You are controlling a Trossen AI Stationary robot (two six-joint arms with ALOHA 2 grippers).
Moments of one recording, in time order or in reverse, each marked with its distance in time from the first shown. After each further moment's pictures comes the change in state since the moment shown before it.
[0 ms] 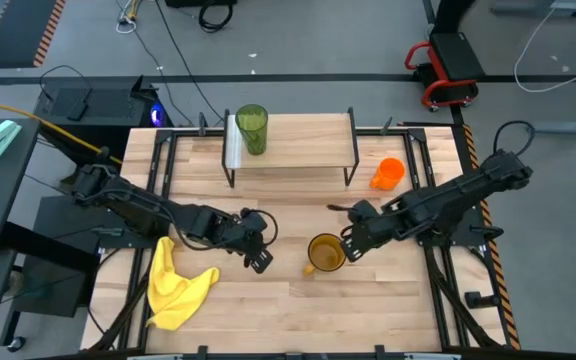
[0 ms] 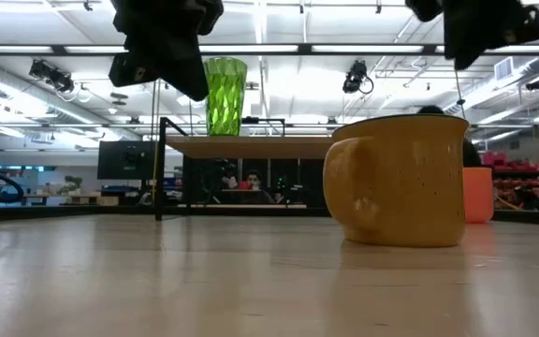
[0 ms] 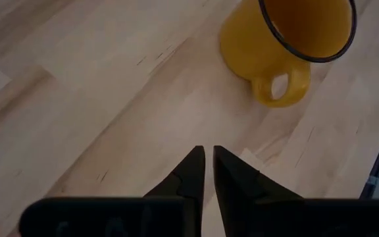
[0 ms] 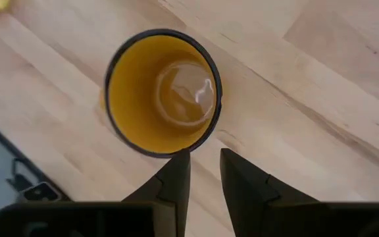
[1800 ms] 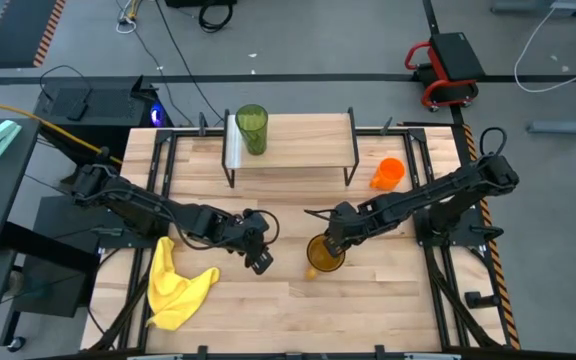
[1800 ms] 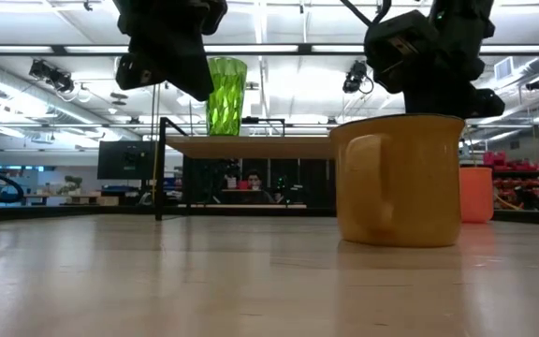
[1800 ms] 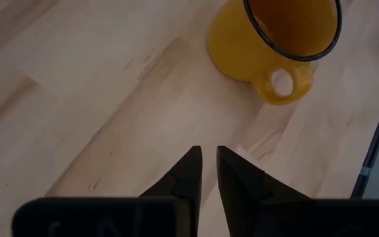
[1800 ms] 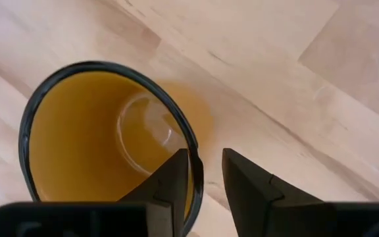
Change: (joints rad) left arm 0.012 0.000 -0.008 0.036 0.030 0.052; right arm -0.156 0.119 -0.195 0.299 -0.050 -0.128
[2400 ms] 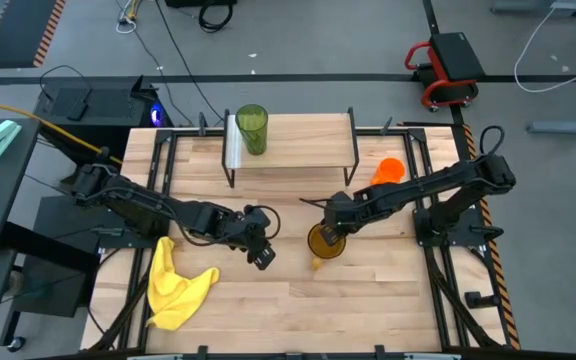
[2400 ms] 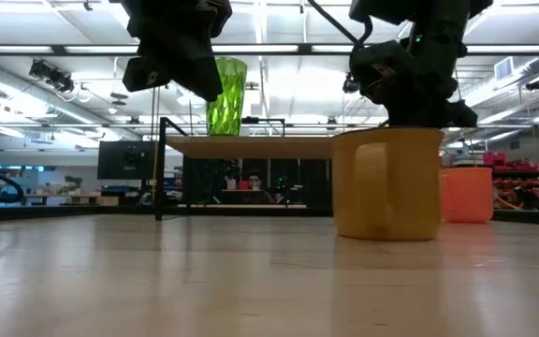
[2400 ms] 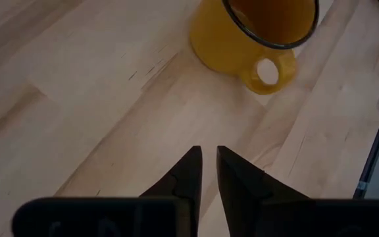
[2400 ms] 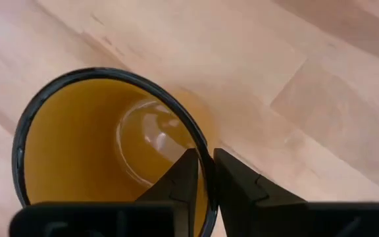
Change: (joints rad) left arm 0.026 0.000 0.000 0.018 -0.003 -0.003; right arm -0.111 0.018 0.000 0.007 -0.003 -0.133
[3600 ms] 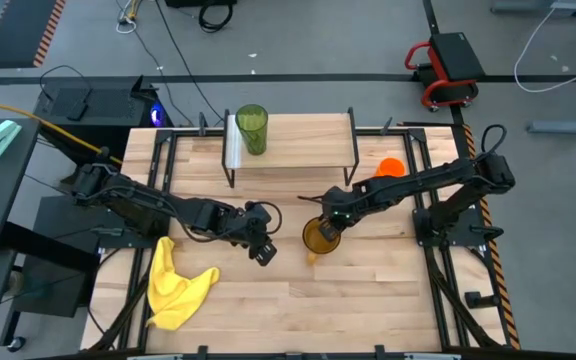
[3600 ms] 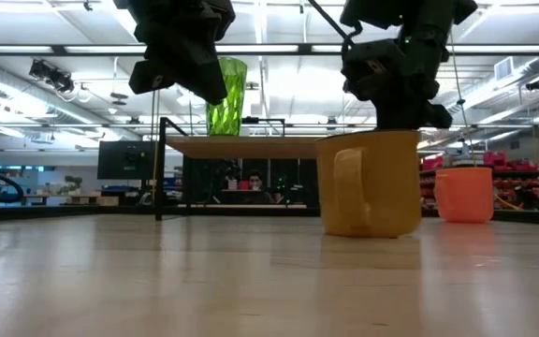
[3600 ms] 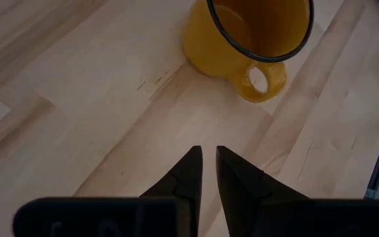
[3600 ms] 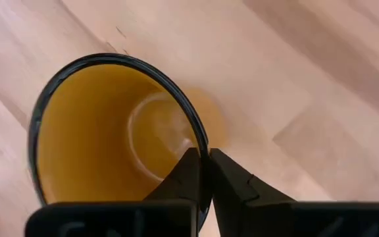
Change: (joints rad) left arm 0.028 0.000 0.000 0.003 0.000 0.031; right arm -0.074 0.000 0.027 0.028 -0.036 -0.205
